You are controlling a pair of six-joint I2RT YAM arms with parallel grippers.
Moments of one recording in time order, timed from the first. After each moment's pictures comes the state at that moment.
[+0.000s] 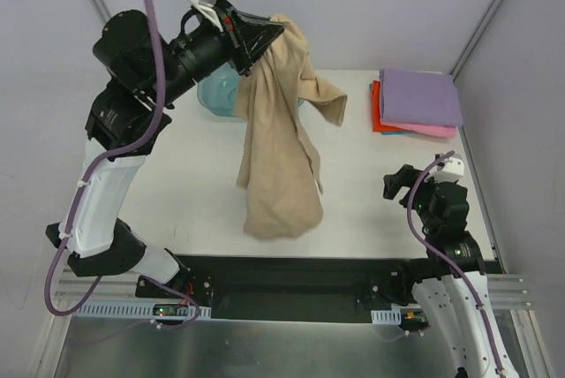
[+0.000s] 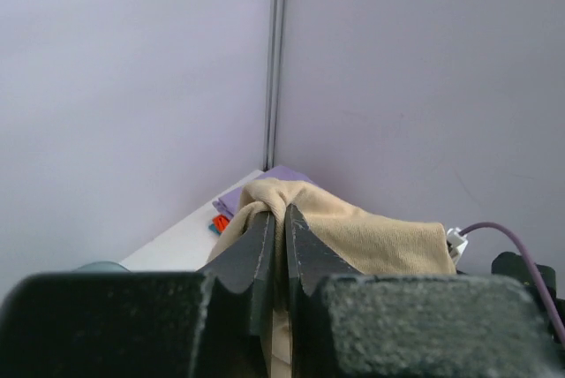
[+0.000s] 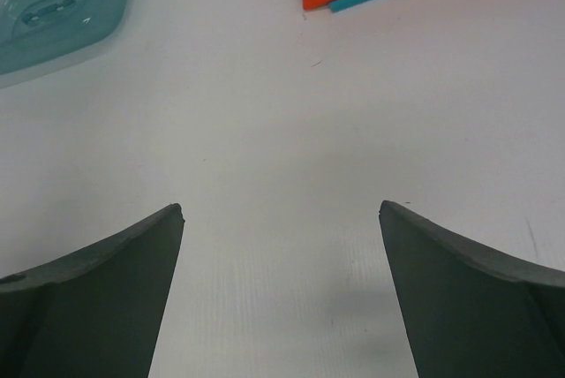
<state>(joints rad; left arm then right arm) -0.73 1.49 2.32 -0.59 0.17 -0.13 0.16 0.40 0.52 -0.48 0.05 0.34</state>
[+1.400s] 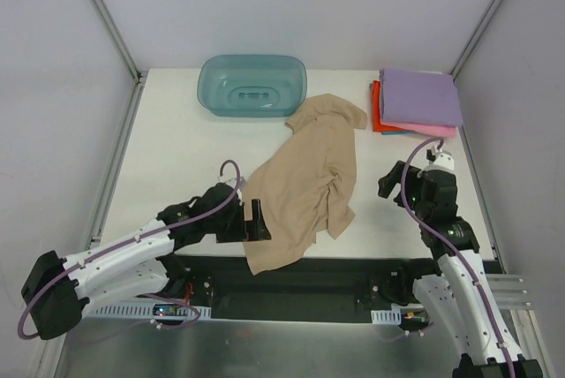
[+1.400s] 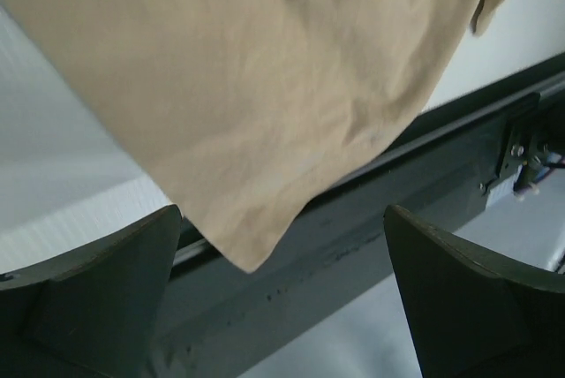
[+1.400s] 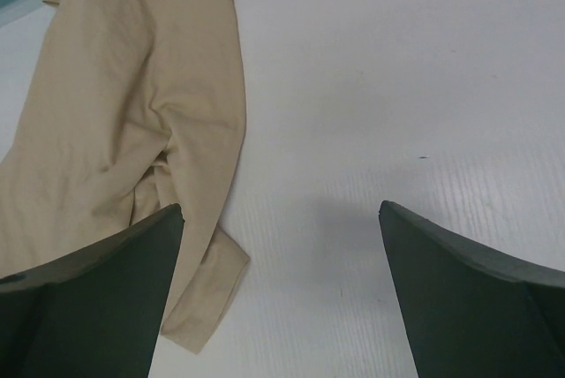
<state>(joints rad) -0.84 0.91 0.51 -0.49 0.13 -0.85 0.16 0.56 0.53 -0.52 0.08 0.42</state>
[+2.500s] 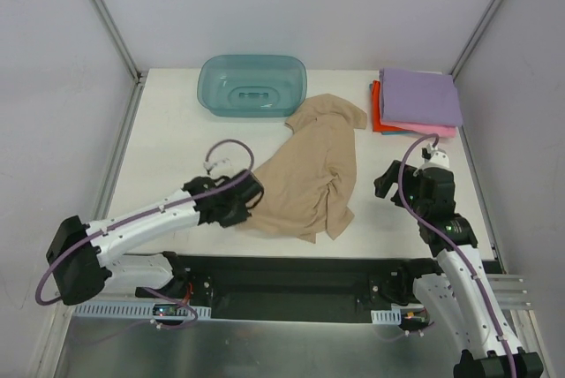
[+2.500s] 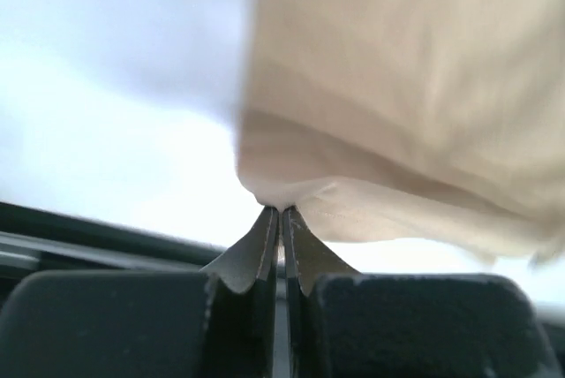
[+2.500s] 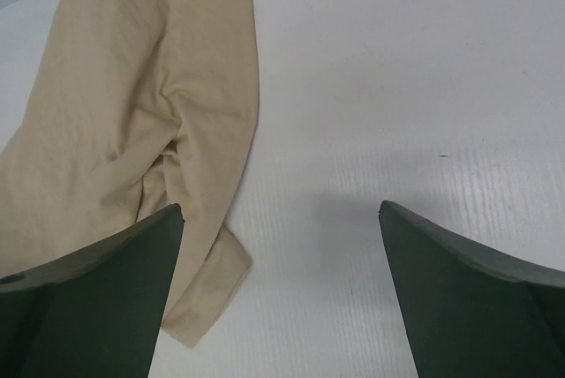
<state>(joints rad) -0.98 1.18 0.83 -0.94 -0.33 -1.22 0.16 0.60 0.53 -0.50 0.02 0.42</state>
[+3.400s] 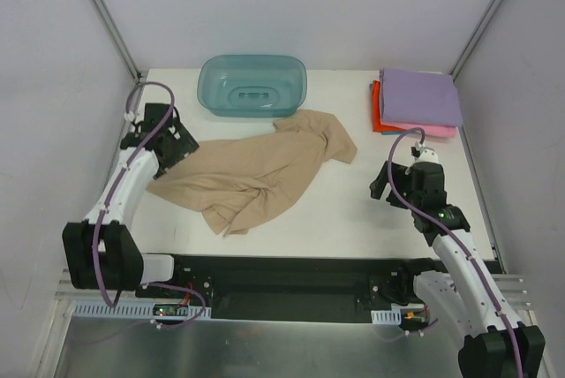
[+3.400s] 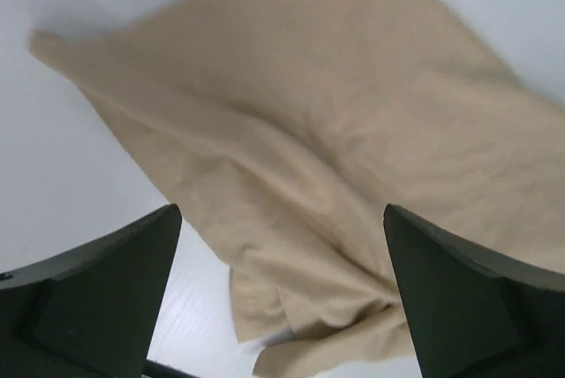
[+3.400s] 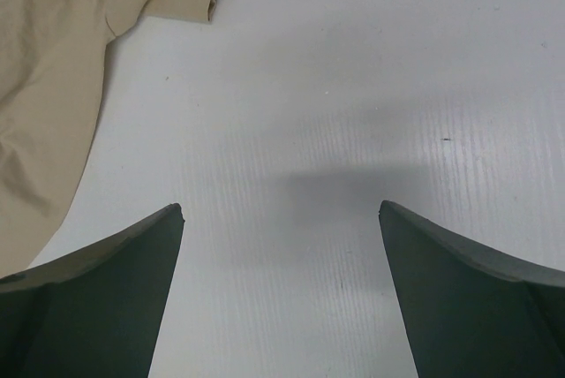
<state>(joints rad) -0.02 1.33 1.09 -0.76 -0.23 -0.67 0.18 0.74 0.53 -0.48 0.02 0.39</state>
